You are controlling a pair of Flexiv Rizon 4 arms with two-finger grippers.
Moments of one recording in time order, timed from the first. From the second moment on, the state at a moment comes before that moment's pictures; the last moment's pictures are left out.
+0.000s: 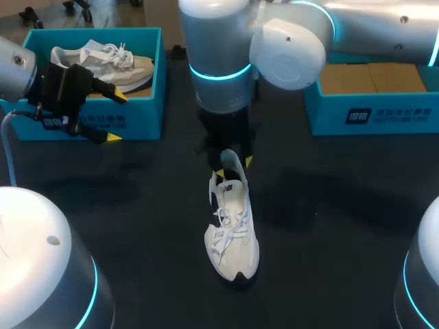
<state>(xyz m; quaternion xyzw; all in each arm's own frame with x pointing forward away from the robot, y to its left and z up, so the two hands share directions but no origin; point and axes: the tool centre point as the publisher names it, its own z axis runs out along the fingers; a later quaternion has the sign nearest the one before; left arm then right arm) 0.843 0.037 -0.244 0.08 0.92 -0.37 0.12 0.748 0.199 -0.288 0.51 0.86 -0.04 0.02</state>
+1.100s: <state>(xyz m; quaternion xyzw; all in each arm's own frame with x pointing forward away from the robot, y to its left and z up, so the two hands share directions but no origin) 0.843 0.037 -0.244 0.08 0.92 -0.37 0.12 0.798 0.199 -0.301 0.13 0.99 -0.07 0.07</state>
